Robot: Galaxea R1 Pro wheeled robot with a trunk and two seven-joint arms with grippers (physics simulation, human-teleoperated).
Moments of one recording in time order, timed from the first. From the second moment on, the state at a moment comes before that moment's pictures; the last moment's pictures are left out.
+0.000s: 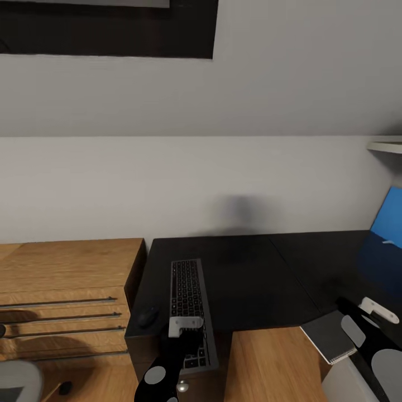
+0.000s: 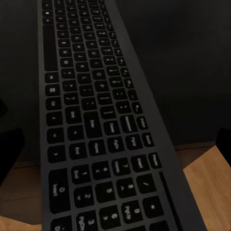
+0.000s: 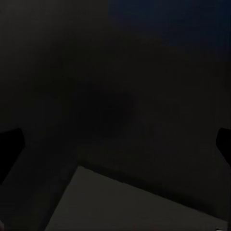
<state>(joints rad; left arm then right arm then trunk) -0.15 -0.03 -0.66 -1.51 0.43 0.40 0.62 -0.70 -0.34 -0.15 -0.33 -0.51 -0.10 -0.30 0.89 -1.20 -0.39</state>
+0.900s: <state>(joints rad) -0.15 -0.03 -0.66 -1.51 0.43 0.40 0.62 -0.42 -0.16 -0.15 -1.17 -0.41 0.21 -0.49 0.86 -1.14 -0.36</state>
